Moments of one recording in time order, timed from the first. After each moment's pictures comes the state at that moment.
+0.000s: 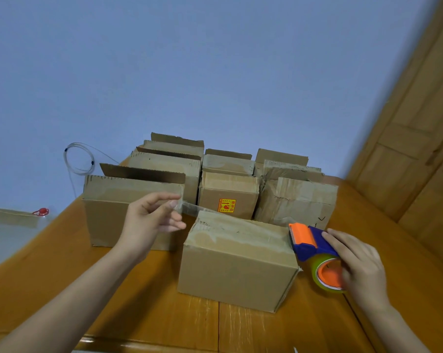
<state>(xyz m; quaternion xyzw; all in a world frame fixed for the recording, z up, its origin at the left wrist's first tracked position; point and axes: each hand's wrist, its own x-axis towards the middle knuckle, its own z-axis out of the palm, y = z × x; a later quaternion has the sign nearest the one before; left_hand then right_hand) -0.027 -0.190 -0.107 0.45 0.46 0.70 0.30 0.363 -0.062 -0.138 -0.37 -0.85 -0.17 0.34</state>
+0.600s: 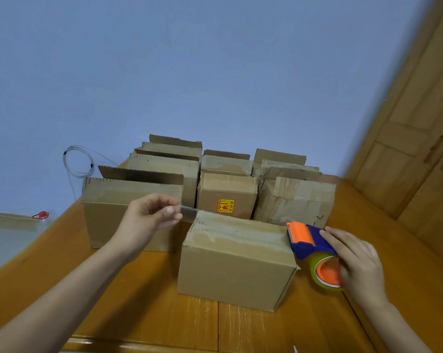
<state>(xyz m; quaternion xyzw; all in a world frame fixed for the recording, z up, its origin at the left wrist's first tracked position) -0.030 -0.194 -0.098 0.48 0.50 0.65 0.31 0.363 -0.061 -0.138 -0.37 -0.85 -0.17 0.35</state>
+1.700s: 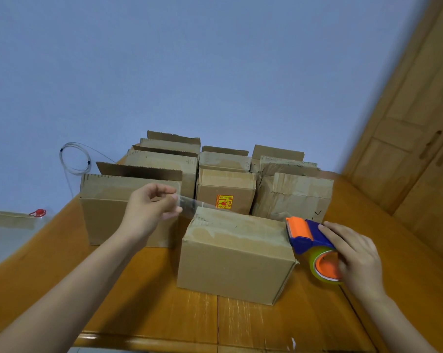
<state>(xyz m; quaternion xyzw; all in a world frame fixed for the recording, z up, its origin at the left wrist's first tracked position) -0.026 -0.181 -0.093 0.43 0.55 0.66 0.28 0.366 -0.060 -0.139 -0.37 -0.84 -0.18 0.35</state>
